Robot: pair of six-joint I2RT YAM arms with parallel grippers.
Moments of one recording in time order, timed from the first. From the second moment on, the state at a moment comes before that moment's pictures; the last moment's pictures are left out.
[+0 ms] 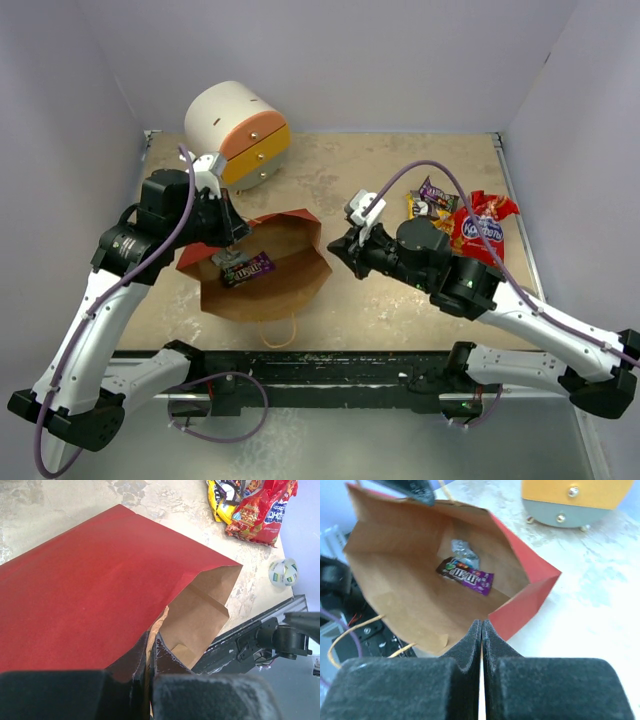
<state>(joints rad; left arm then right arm) -0.39 1.00 1.33 -0.92 0.22 -0.43 1.04 0.99 1.07 -0.33 0.04 0.03</state>
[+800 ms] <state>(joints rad) -0.39 0.94 1.29 -0.75 0.39 -0.42 1.15 1.61 1.08 0.15 -0.20 -0.36</state>
